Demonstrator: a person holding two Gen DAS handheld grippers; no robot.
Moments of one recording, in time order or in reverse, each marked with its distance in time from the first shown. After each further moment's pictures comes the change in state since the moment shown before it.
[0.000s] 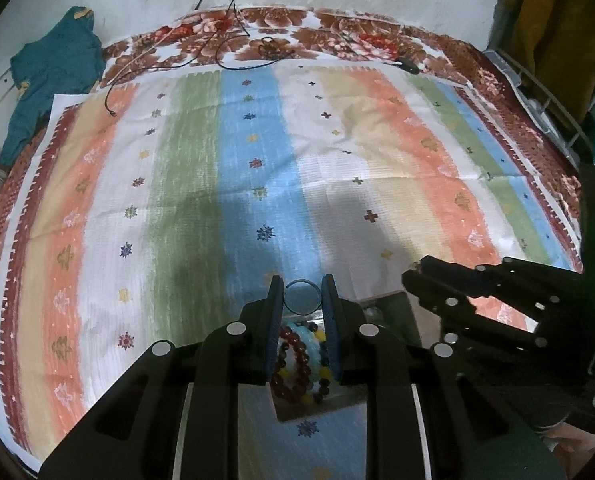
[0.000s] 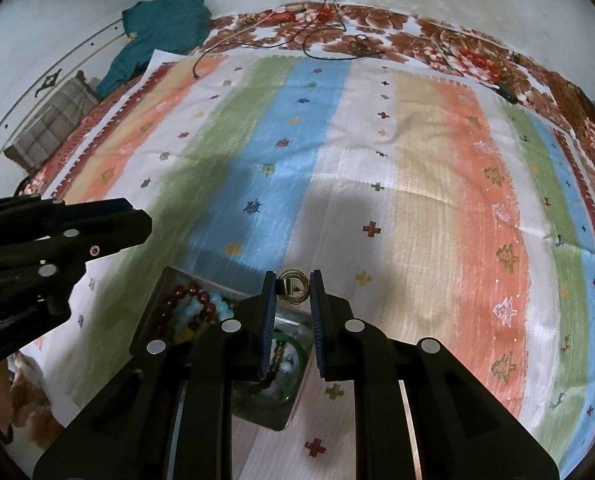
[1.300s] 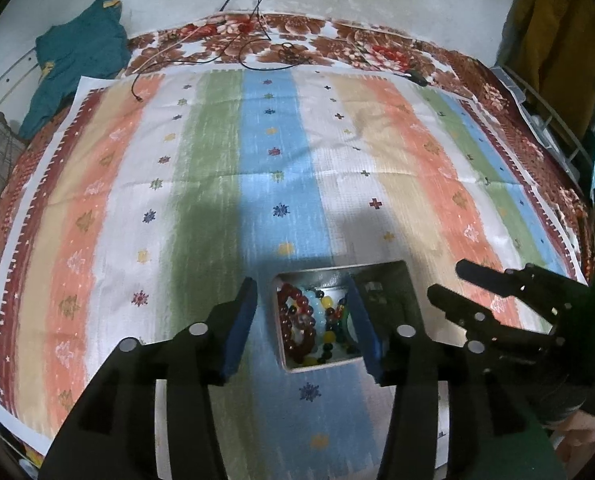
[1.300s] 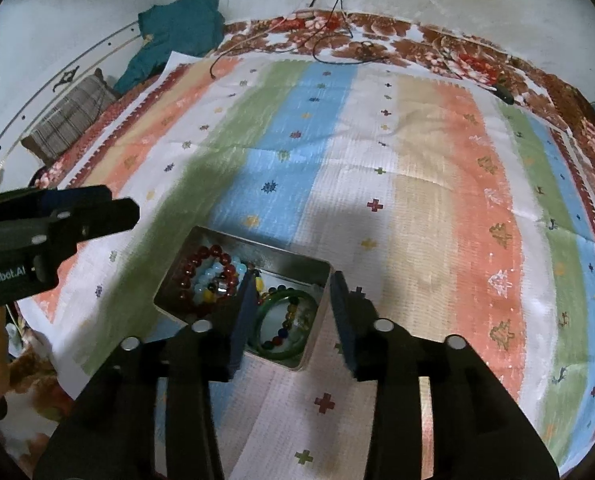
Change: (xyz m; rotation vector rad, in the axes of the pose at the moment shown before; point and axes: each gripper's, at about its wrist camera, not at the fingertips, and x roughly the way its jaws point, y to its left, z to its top) left arm -0.033 0.015 -0.040 -0.066 -0.032 0.011; right arm -0.039 0.006 -0.038 -0.008 -0.037 0.022
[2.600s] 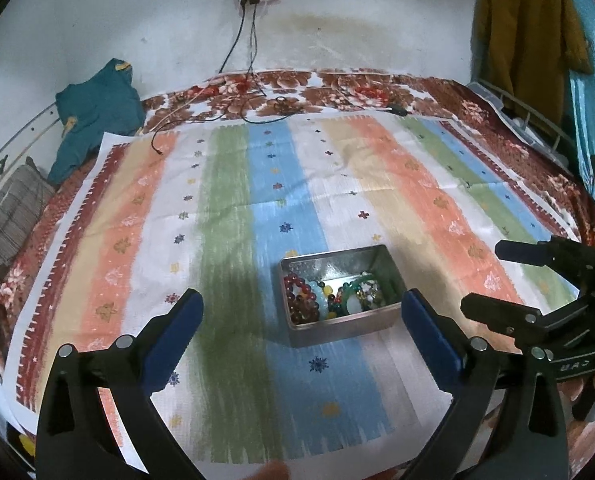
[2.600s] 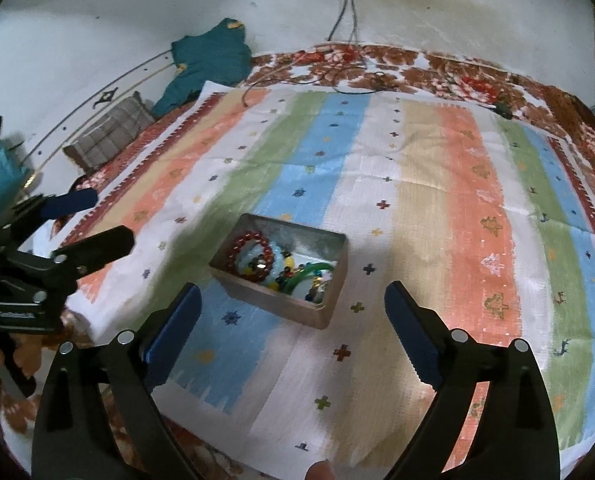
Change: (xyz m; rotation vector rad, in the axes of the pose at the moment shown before) left arm -0.066 -0.024 -0.066 0.110 -0.216 0.070; right arm -0.070 -0.001 -0.053 -0.020 -0.107 0.119
